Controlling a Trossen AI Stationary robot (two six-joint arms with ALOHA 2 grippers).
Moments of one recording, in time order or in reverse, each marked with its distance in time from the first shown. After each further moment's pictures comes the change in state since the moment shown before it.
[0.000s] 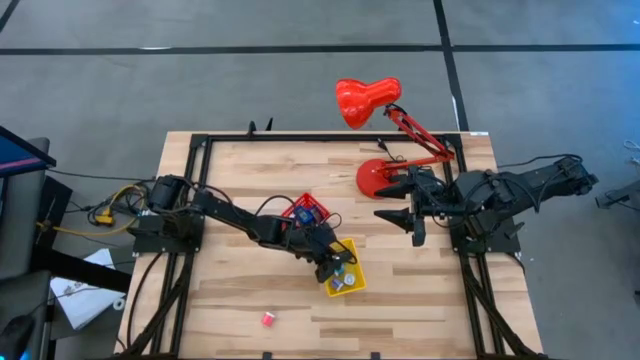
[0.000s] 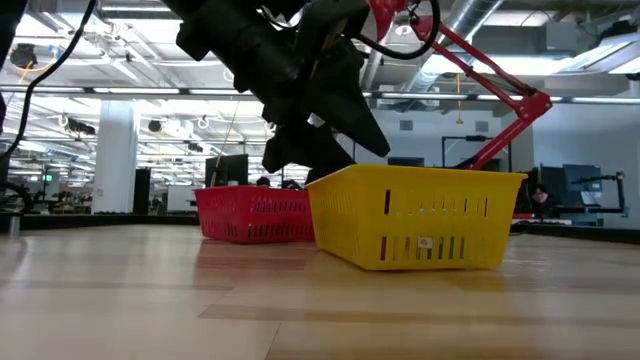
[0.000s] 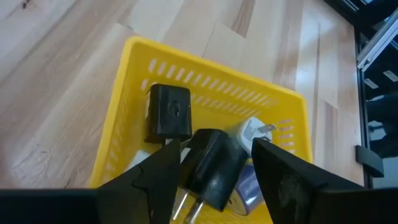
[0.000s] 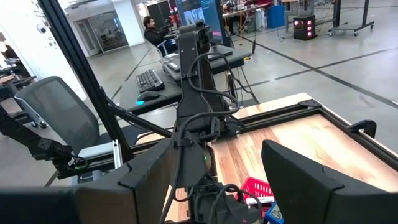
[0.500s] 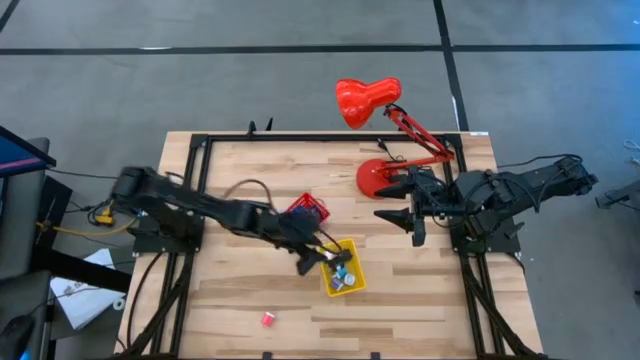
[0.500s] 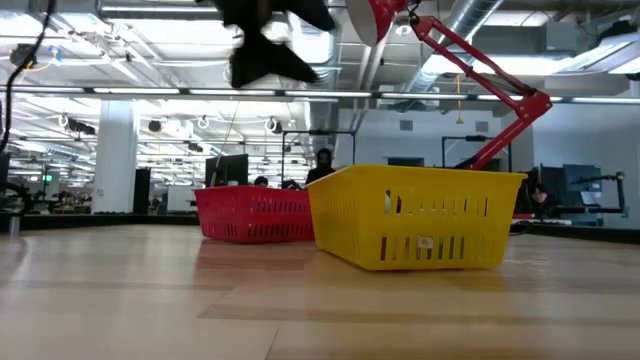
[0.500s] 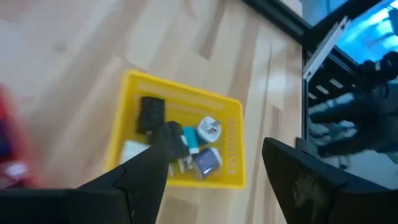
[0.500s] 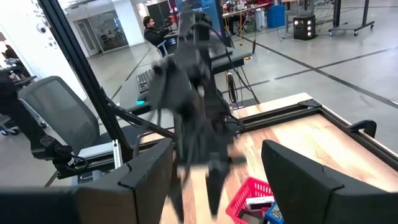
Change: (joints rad) left arm -0.011 -0.270 -0.001 -0.214 0.016 0.004; right arm 0.000 0.000 0.000 0.000 0.000 0.000
